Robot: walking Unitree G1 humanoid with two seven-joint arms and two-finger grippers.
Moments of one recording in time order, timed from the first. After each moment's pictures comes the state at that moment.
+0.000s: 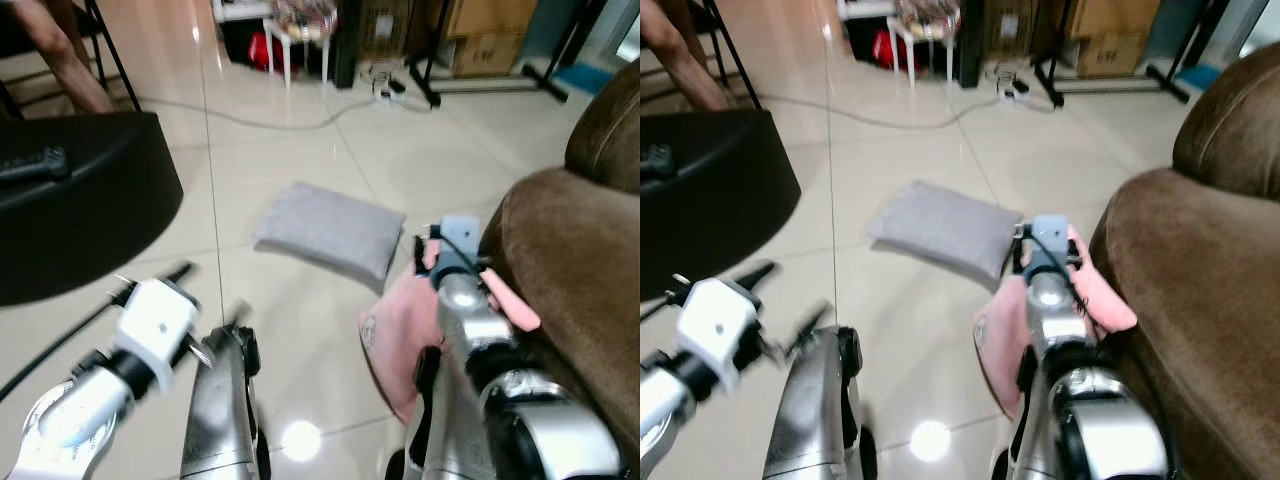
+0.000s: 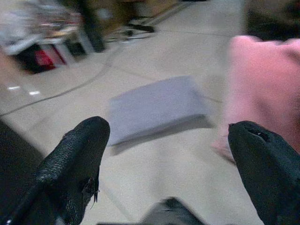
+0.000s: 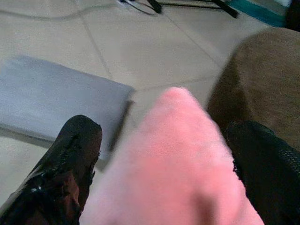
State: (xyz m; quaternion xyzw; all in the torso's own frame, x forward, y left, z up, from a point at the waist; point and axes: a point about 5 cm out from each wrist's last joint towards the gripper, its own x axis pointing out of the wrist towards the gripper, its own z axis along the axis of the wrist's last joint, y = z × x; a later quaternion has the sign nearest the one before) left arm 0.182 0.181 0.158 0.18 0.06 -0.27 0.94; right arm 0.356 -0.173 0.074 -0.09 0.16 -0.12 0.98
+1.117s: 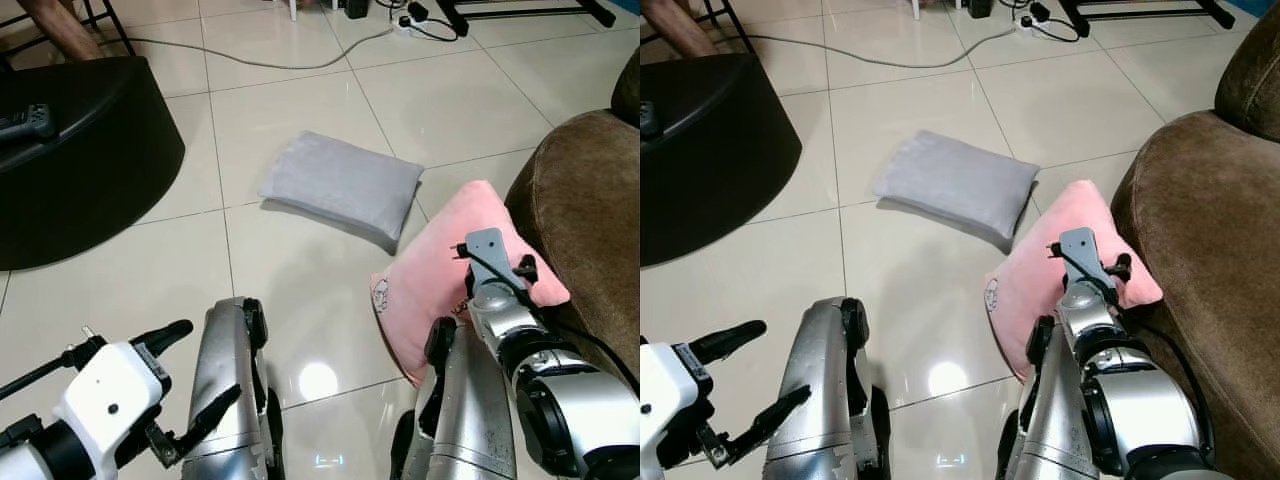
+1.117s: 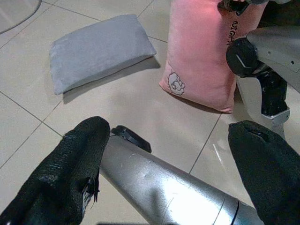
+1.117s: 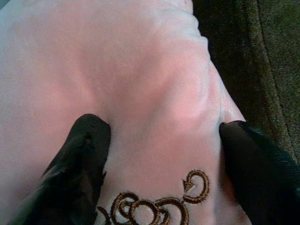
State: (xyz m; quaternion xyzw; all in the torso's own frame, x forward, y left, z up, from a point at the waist) left arm 0.121 0.195 0.185 0.20 0.14 -0.32 0.91; right arm 0.342 -0.220 0.057 -0.26 0.26 -0.19 0.91
